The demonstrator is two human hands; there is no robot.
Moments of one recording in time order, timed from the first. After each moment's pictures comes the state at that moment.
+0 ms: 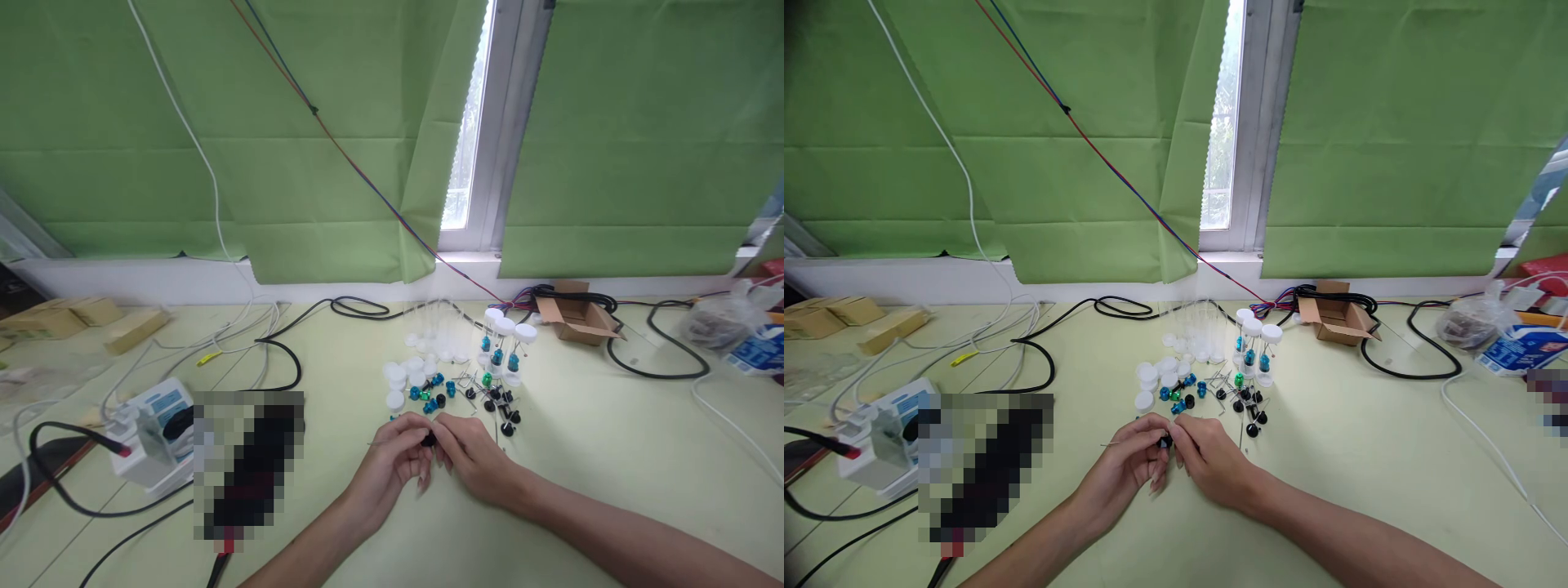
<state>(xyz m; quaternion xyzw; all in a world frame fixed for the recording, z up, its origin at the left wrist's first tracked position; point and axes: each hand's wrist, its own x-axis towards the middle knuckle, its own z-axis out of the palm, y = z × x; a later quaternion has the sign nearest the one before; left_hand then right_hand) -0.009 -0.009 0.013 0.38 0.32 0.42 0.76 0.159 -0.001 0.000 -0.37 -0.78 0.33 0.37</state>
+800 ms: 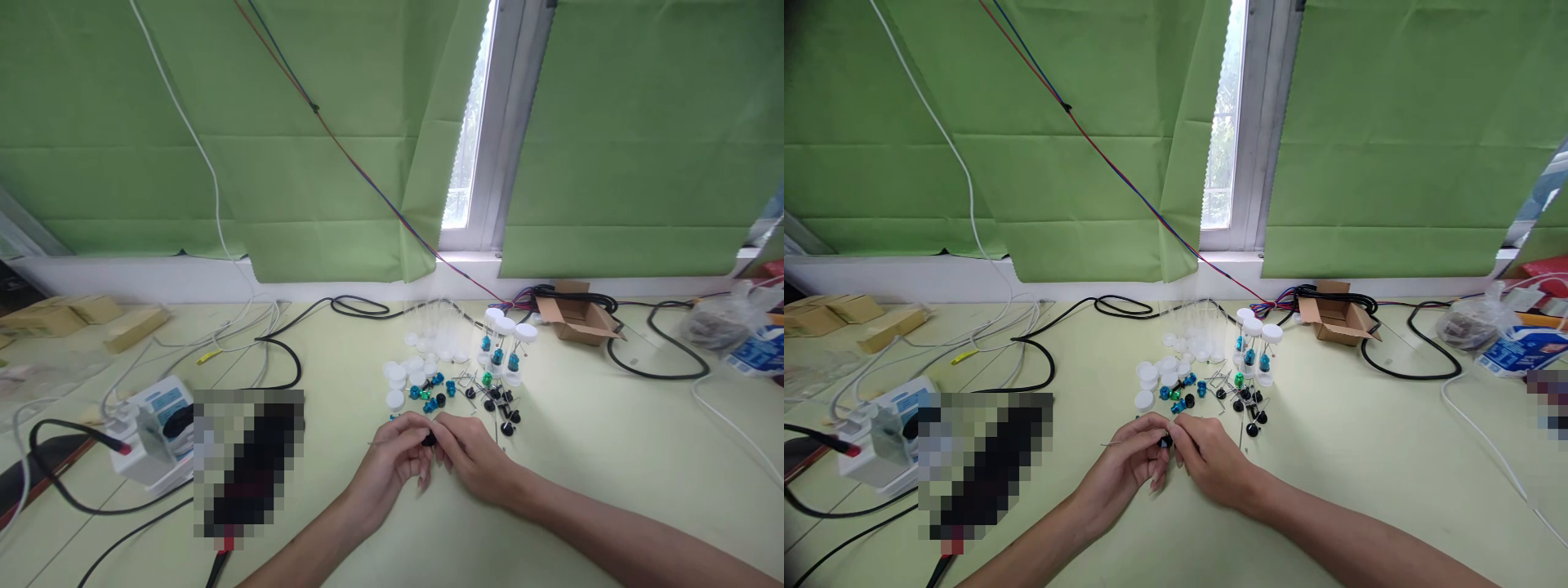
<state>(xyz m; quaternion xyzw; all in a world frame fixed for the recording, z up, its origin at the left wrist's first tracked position) -0.007 -0.011 0.015 0.38 0.32 0.42 0.76 0.160 -0.001 0.000 -0.37 -0.79 0.34 0.36</state>
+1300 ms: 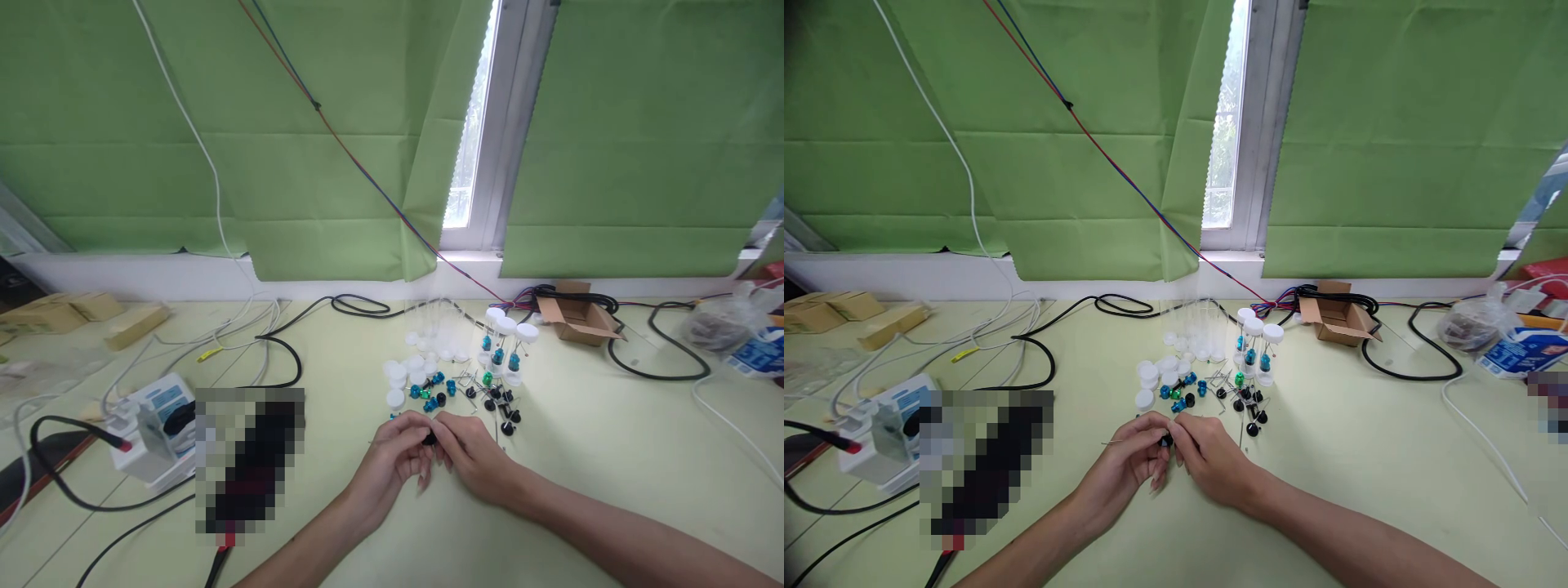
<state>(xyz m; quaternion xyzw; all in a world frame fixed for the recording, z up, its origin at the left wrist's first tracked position) -0.006 -0.011 0.015 0.37 0.32 0.43 0.76 0.160 -0.001 -0.001 -0.37 -0.79 0.33 0.36</state>
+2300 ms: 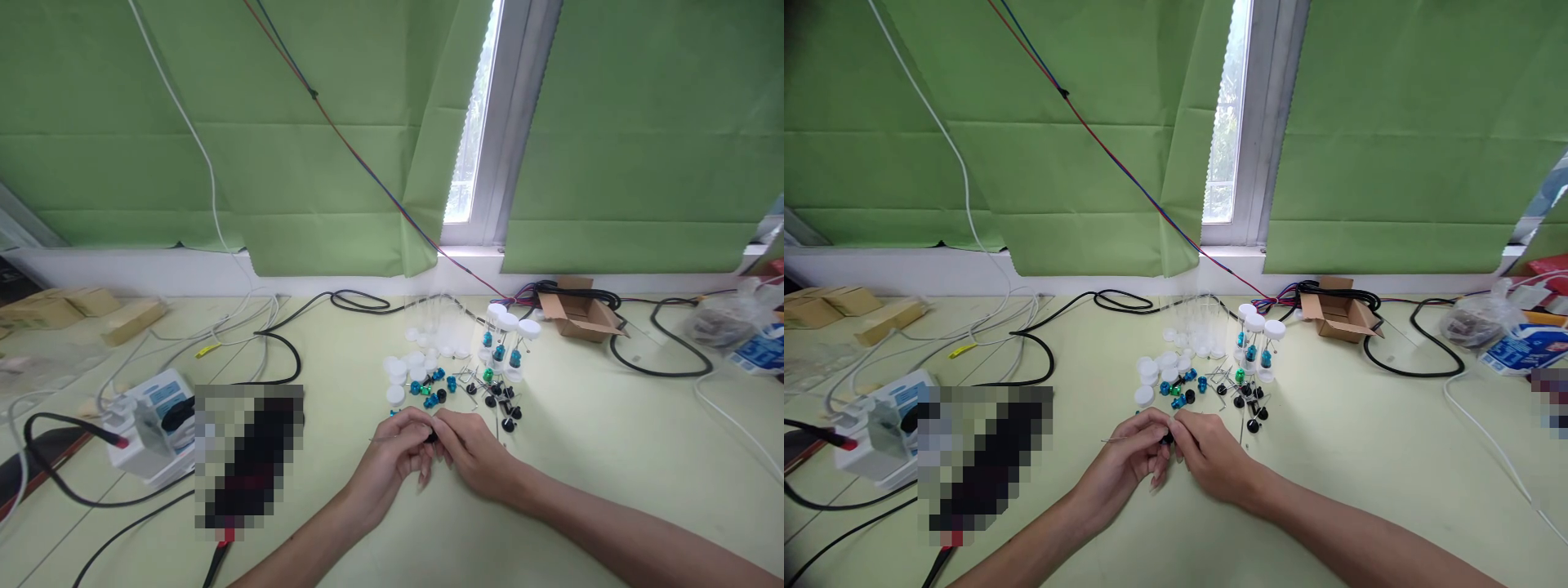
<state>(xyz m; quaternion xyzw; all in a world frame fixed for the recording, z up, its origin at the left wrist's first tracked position) -0.006 -0.013 0.016 0.39 0.33 0.42 0.75 0.161 -0.001 0.001 -0.37 -0.79 0.33 0.35</state>
